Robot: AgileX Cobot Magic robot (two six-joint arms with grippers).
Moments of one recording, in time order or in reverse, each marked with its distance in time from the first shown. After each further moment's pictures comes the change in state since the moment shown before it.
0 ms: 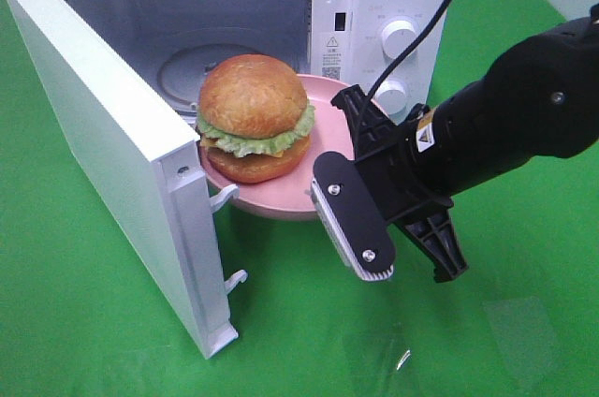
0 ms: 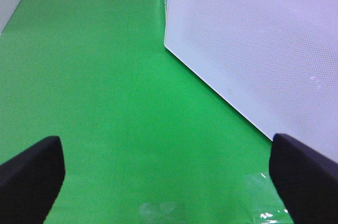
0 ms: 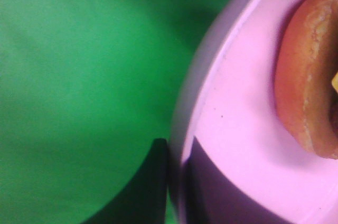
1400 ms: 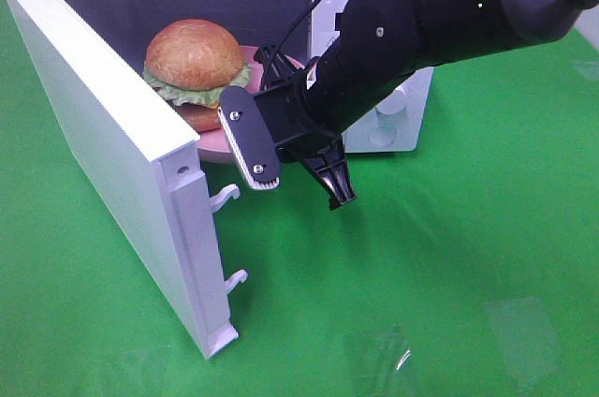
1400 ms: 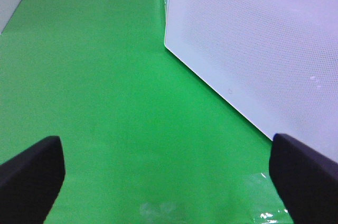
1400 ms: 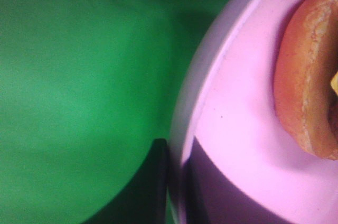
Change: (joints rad) left arm 0.000 0.000 0.000 0.000 0.000 0.000; right arm 0.005 0.328 -0.423 0.070 0.067 -0.026
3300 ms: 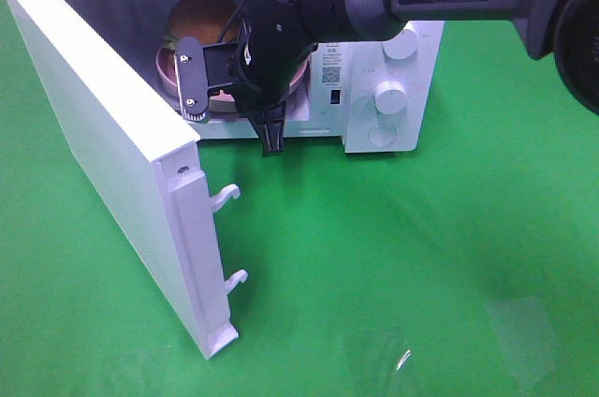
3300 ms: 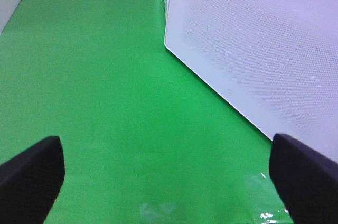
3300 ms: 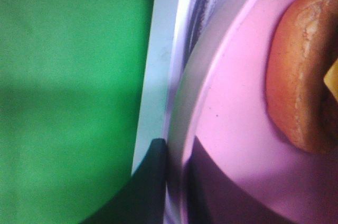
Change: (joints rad) left arm 0.000 0.000 0.000 0.000 0.000 0.000; right arm 0.000 0.378 -0.576 -0.383 0.182 0.585
